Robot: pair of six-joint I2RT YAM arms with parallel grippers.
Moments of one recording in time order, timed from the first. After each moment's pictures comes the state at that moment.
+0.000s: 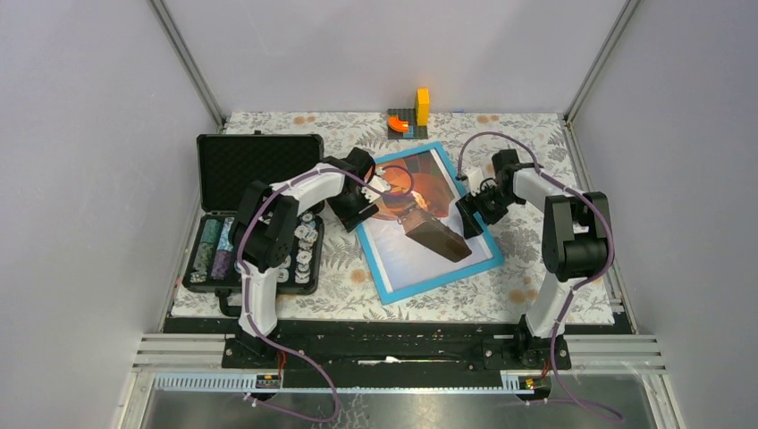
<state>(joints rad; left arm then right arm) -0.51 2.04 1.48 -0.80 0.01 0.45 0.10 1.87 1.22 -0.74 -0.45 -0.57</state>
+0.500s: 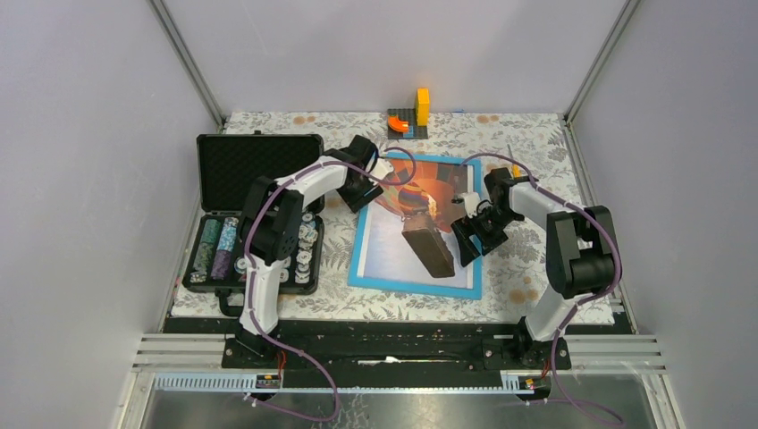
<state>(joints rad) -0.49 2.13 1.61 -0.70 -0.06 0.46 0.17 1.73 1.05 -0.88 -0.45 -0.46</state>
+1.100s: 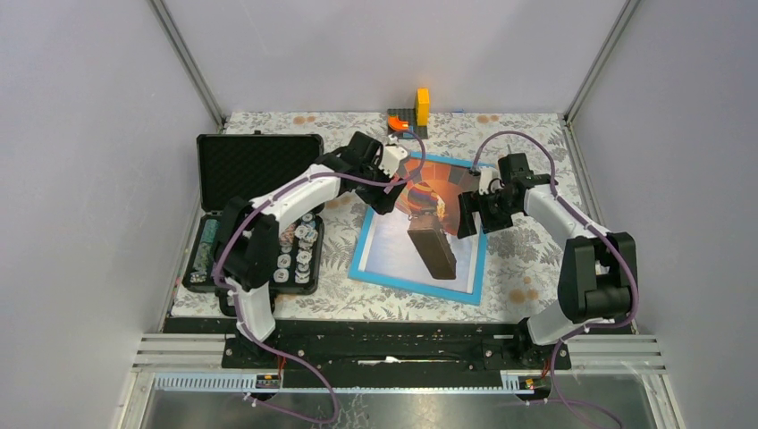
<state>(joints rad) -0.56 1.89 1.50 -0.55 0.21 0.22 0.13 1.55 1.04 -0.75 -0.44 -0.13</state>
